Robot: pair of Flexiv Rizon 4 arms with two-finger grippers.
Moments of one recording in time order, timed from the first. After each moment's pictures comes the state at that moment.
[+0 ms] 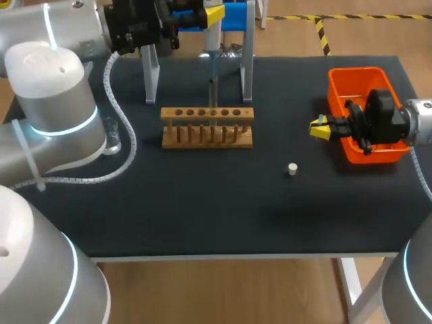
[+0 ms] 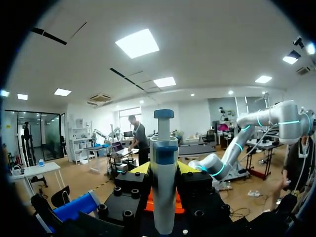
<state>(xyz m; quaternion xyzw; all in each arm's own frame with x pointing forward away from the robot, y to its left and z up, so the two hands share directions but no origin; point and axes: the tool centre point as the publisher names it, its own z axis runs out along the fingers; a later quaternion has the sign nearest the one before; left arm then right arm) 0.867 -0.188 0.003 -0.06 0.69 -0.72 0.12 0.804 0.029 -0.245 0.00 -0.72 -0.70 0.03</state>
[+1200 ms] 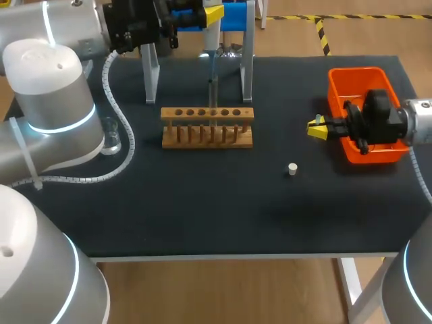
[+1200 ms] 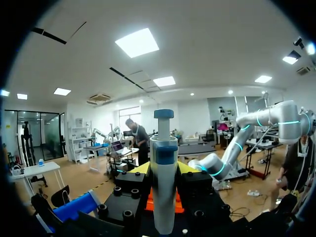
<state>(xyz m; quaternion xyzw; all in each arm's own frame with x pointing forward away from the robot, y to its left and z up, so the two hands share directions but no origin) 0.867 -0.187 0.003 -0.06 0.69 -0.71 0.12 0.810 0.035 -0.251 -0.02 -0.73 -0.69 0.03</state>
